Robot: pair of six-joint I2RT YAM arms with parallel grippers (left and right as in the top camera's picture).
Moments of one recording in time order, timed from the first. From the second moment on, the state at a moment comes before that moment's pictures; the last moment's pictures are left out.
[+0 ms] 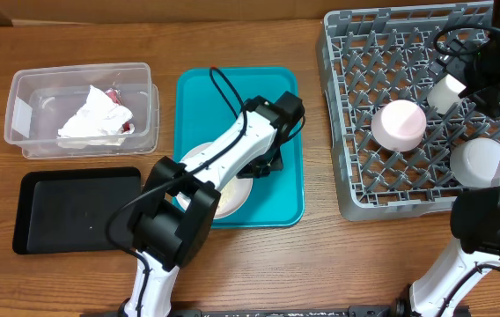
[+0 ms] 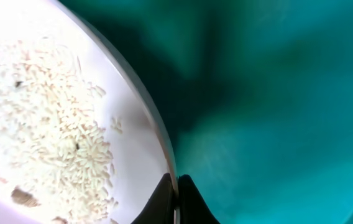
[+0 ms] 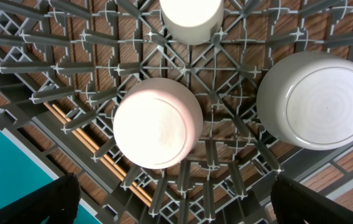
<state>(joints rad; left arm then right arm) -0.63 2.13 1.66 -1.18 -0.13 -0.81 -0.21 2.02 2.26 -1.60 0.01 0.51</state>
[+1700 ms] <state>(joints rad) 0.05 2.13 2.11 -1.68 -0.11 -0.69 -0.21 2.02 2.26 -1.59 0.01 0.51</state>
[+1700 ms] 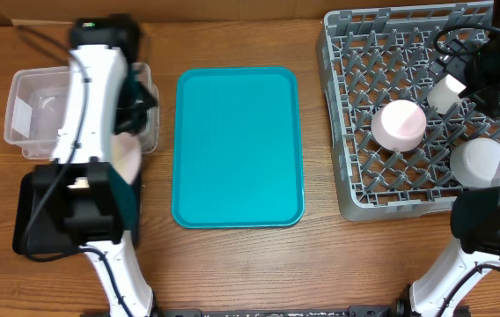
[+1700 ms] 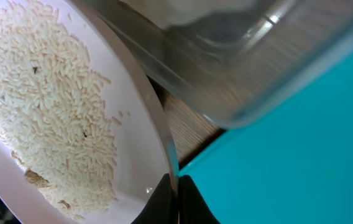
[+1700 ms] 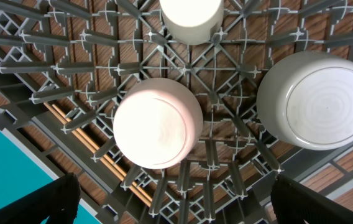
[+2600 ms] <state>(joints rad) 0.42 2.13 2.11 -1.68 0.36 -0.47 -0.21 2.02 2.26 -1.59 0.01 0.51</state>
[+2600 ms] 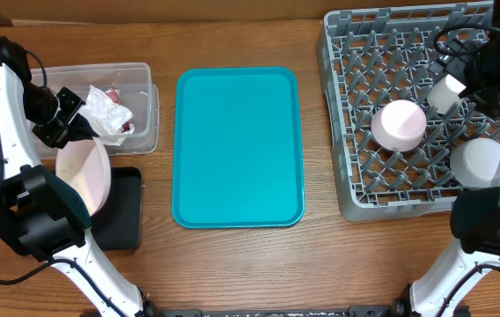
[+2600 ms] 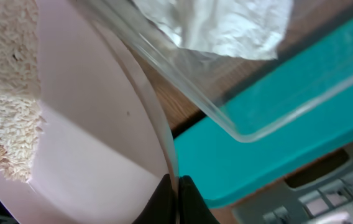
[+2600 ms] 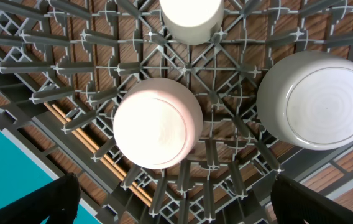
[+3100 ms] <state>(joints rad) 0.46 2.13 2.11 -1.69 0.55 -0.38 -0.21 2.02 2.26 -1.60 0.01 0.51</state>
